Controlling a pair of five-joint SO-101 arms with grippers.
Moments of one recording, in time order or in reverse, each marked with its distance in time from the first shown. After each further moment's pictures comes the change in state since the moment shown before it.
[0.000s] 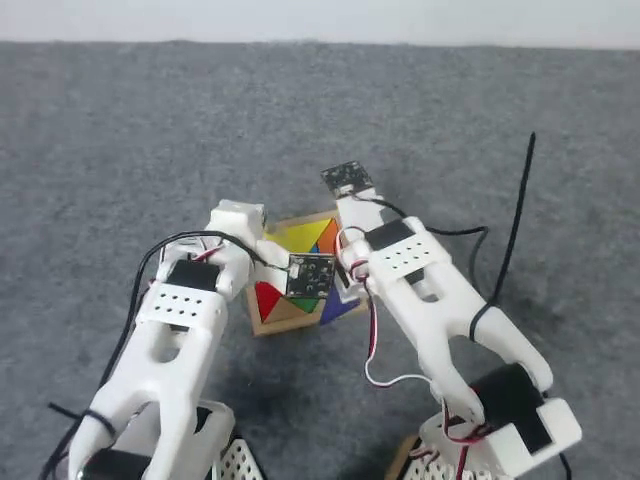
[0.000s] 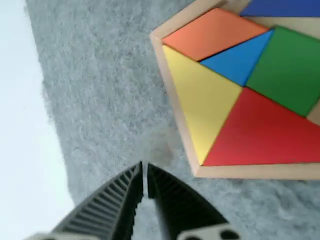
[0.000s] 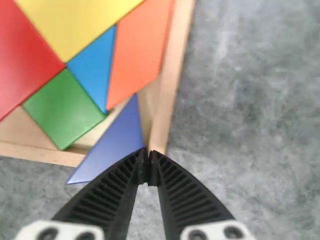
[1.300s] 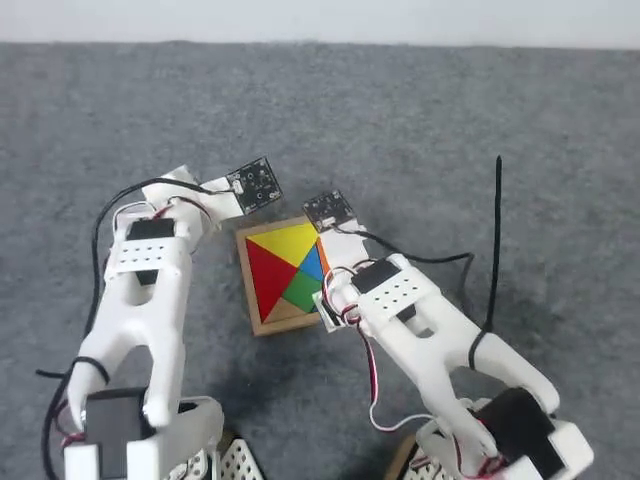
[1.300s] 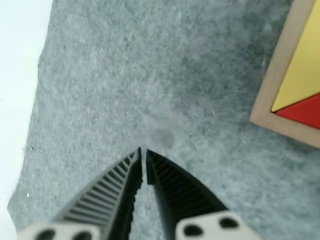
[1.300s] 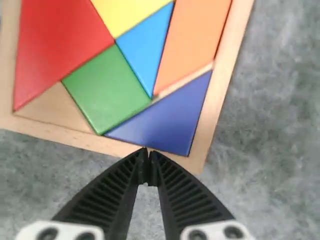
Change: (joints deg) left arm -14.0 17.8 -14.0 -3.8 19.1; right arm -8.0 -6.1 10.6 -9.8 -3.9
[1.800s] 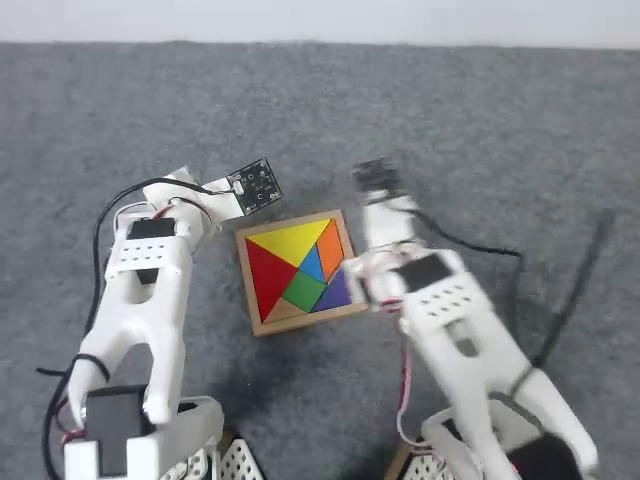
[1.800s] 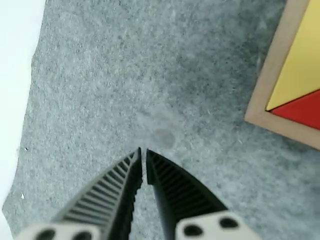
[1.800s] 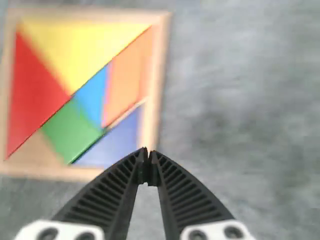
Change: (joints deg) left arm 0.1 0.7 0.0 0.4 0.0; right arm 14.5 -17.4 3.8 0.2 0.0
